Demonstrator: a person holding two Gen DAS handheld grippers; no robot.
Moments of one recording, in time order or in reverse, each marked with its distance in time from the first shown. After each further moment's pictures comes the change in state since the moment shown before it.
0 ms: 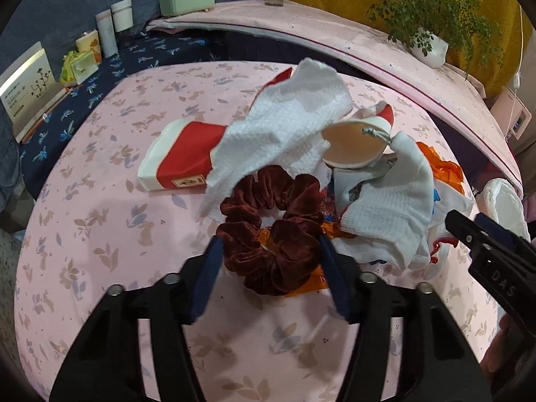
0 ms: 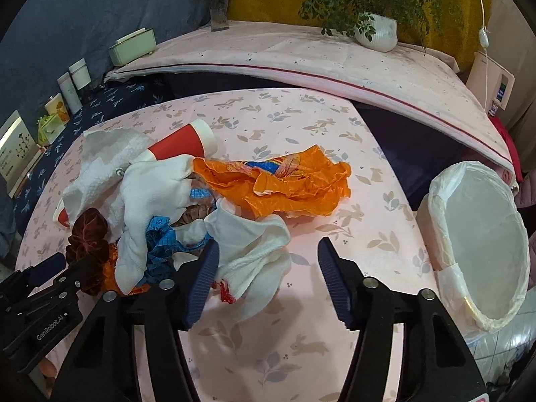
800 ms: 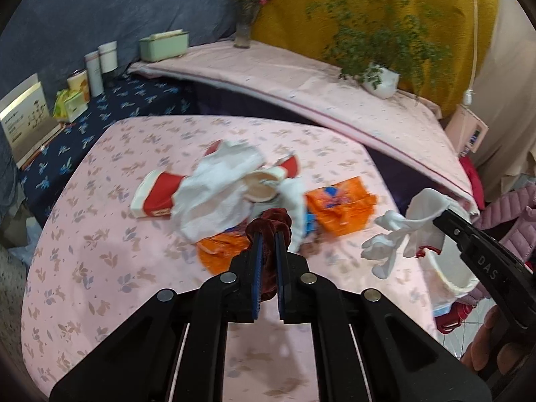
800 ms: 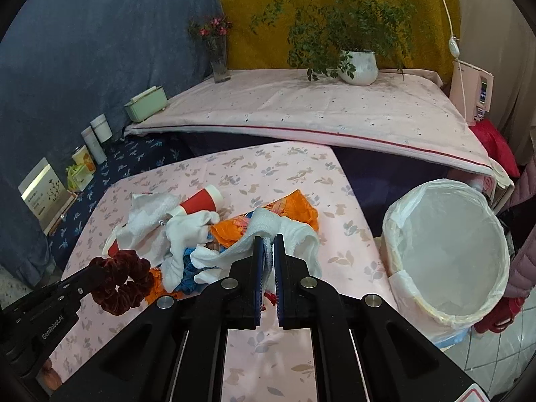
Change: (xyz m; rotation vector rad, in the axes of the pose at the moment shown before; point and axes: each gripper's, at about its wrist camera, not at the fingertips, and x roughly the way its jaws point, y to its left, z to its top) left arm -0.113 -0.061 0.001 0.052 -0.165 -0.120; right arm -0.120 -0.056 0.004 0.093 -0.215 0.064
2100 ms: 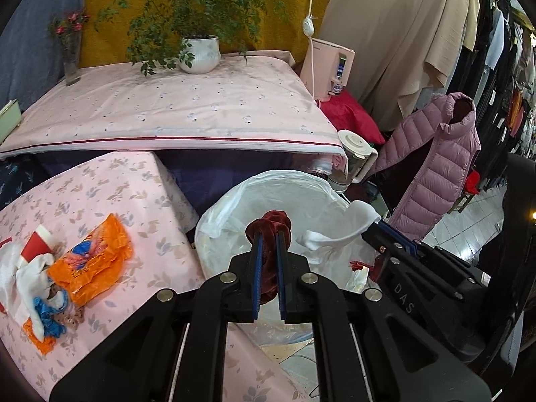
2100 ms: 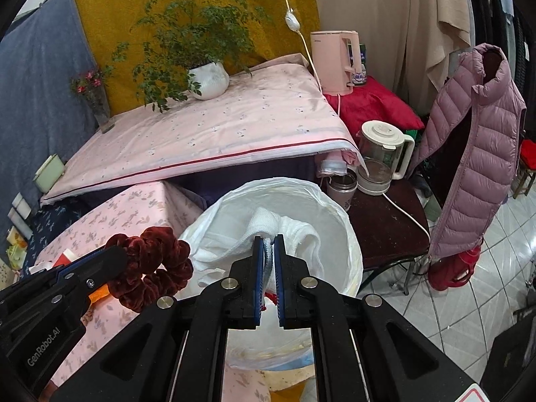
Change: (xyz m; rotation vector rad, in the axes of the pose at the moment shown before) left arm 0.063 -0.290 0.004 0.388 0.081 -0.362; right arm -0.023 -0.233 0.000 0.289 -0.022 -0.281
